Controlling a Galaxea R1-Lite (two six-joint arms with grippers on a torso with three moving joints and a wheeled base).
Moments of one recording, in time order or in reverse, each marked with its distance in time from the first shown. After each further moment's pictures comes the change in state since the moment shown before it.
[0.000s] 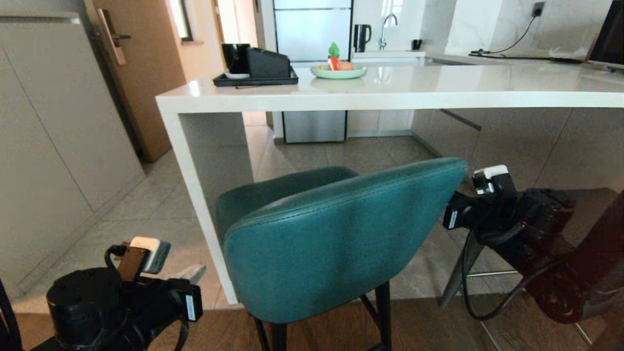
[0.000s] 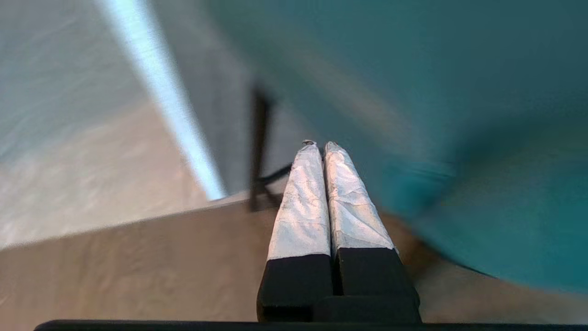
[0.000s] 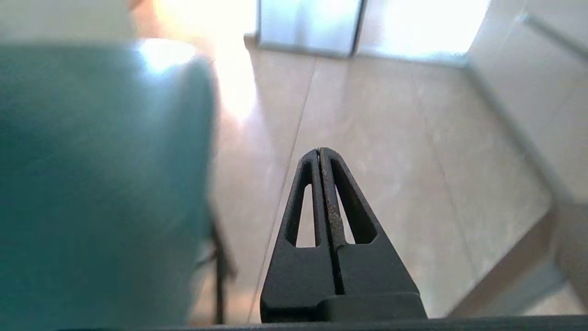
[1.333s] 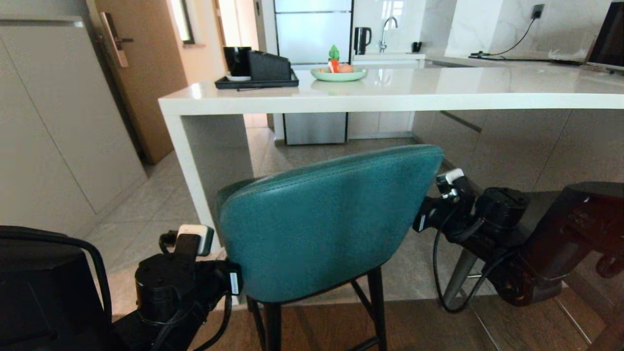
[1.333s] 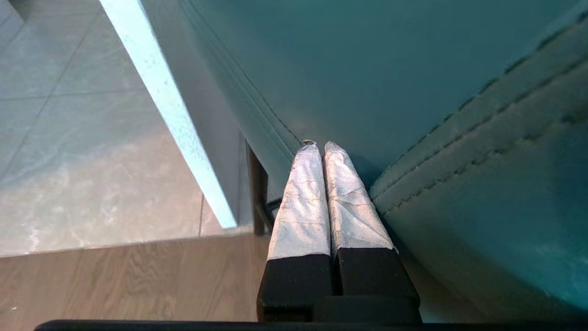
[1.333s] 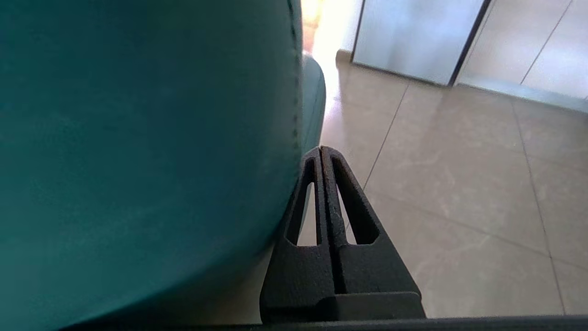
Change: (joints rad) left arm -0.111 0.211 -0.238 0.021 0.288 -0.016; right arm 0.109 0.130 -0.147 0.007 0.278 -0.001
